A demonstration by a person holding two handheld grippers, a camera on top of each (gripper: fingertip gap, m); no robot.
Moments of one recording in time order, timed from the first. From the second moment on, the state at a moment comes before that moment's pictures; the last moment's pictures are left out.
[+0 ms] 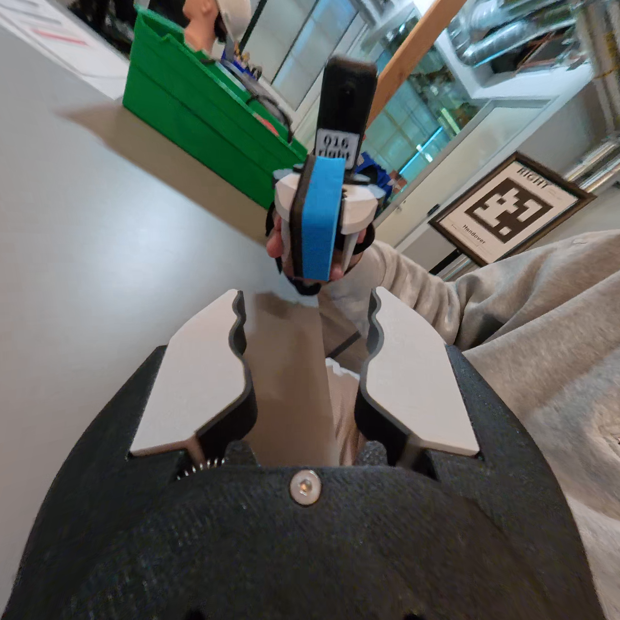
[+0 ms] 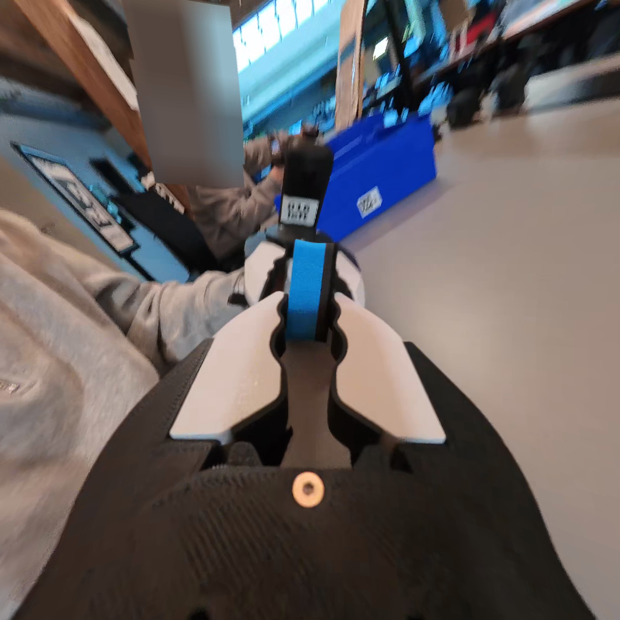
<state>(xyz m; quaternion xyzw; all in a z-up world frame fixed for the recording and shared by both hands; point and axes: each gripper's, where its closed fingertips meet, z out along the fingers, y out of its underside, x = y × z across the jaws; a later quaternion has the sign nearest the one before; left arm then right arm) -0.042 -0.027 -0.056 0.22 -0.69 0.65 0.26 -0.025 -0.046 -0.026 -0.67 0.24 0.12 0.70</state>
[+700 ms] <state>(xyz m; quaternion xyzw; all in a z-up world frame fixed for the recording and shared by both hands) -0.043 -0.019 -0.012 0.19 -0.59 0.74 0.26 -0.036 -0.016 -0.005 -0.60 0.23 0.10 0.76</state>
